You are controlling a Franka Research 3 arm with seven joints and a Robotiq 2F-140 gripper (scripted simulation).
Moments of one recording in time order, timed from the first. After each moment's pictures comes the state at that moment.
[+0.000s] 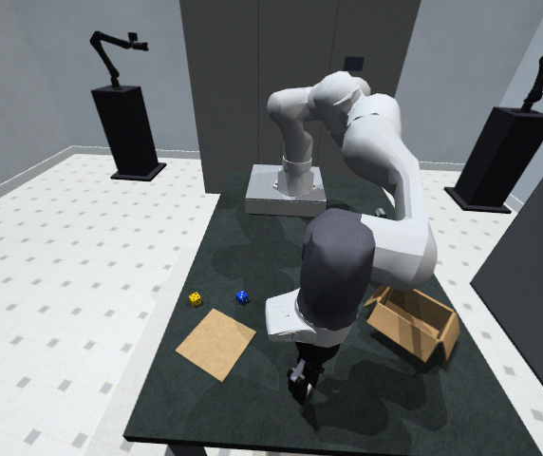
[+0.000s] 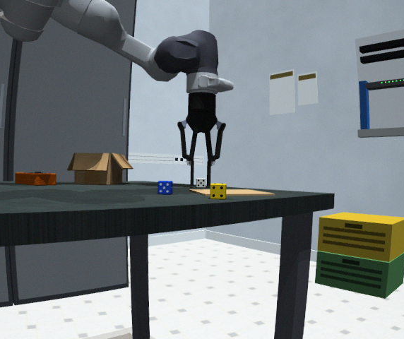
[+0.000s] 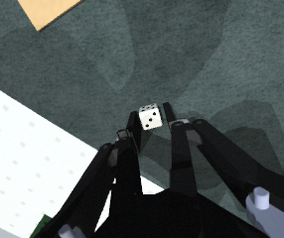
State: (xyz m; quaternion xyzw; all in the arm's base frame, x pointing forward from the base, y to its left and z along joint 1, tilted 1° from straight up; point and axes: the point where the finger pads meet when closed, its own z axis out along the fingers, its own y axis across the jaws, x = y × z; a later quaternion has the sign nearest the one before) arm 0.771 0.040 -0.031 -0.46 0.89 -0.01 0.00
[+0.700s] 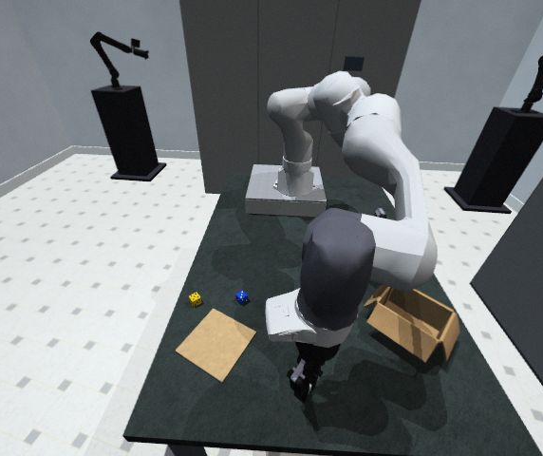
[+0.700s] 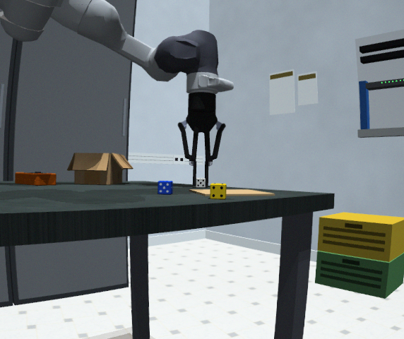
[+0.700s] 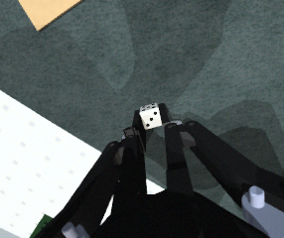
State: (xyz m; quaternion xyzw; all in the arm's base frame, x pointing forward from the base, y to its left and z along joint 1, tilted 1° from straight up) arm 0.771 0.041 -0.031 -0.46 0.89 -0.01 0.00
